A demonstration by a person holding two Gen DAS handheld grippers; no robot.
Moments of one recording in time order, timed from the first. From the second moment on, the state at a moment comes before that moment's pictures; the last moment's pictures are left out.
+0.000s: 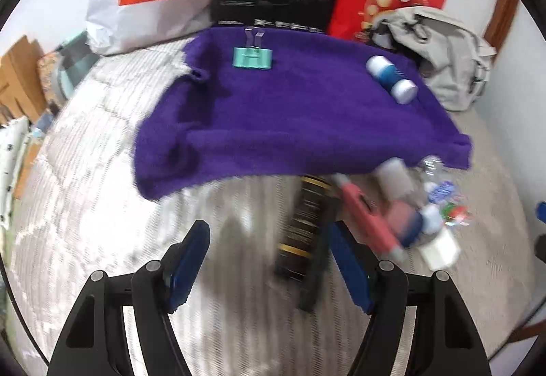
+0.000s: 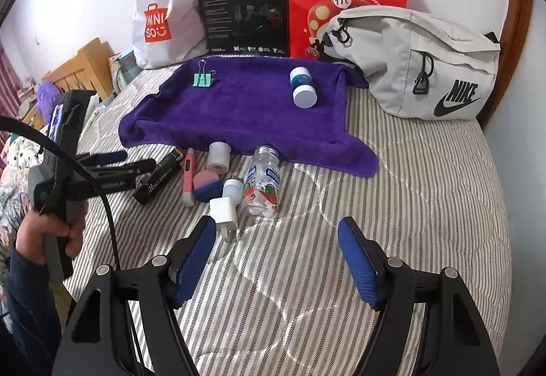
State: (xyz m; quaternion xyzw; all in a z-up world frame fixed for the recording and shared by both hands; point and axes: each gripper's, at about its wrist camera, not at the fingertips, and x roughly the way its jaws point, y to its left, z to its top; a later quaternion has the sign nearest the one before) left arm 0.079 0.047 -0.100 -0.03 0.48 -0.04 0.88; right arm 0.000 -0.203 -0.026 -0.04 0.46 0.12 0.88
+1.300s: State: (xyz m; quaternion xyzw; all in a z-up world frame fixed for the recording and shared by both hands) left arm 0.074 0.019 -0.116 0.07 0.47 -0.11 0.87; right arm 0.066 -0.194 -0.072 0.01 0.49 0.11 0.86
